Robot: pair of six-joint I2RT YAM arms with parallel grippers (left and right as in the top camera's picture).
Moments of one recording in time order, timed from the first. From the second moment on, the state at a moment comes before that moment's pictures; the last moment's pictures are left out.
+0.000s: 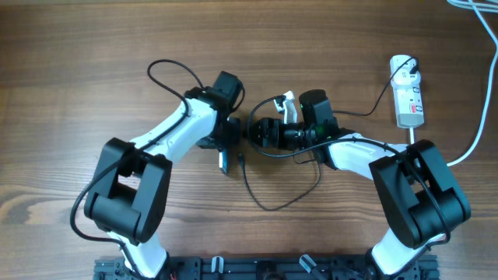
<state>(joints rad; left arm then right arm) -0.43 1.89 1.22 -0.82 0.03 -0.45 0.41 1.84 0.77 0.29 -0.76 0.65</state>
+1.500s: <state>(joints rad) 0.28 1.75 0.89 -0.15 1.18 -0.40 0.72 1.76 1.19 -0.55 -0.21 0.47</state>
